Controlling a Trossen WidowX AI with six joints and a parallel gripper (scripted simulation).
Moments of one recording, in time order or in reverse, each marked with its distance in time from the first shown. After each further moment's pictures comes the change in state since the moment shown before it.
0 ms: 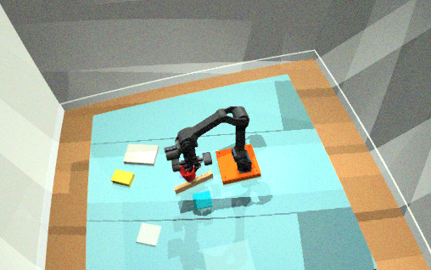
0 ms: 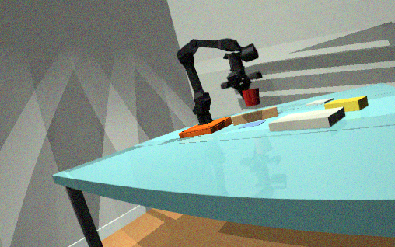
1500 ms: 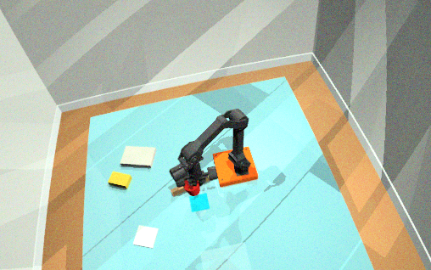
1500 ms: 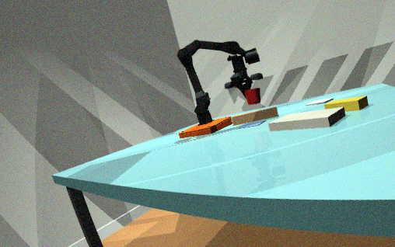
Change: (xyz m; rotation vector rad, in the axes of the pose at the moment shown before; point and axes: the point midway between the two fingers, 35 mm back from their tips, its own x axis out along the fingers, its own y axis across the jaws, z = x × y) arm -0.001 -0.024 -0.077 0.000 0.002 -0.003
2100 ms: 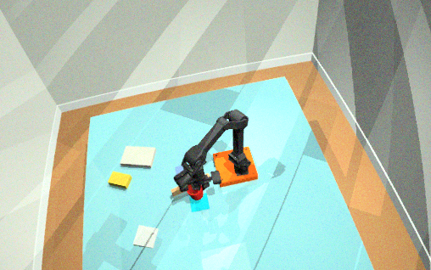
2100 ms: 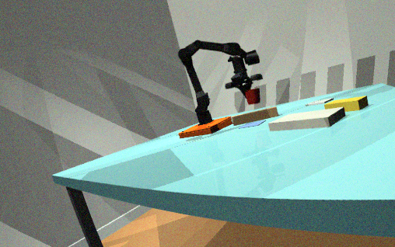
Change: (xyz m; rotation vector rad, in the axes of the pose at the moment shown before) arm 0.000 -0.012 -0.026 -0.002 0.002 -0.004
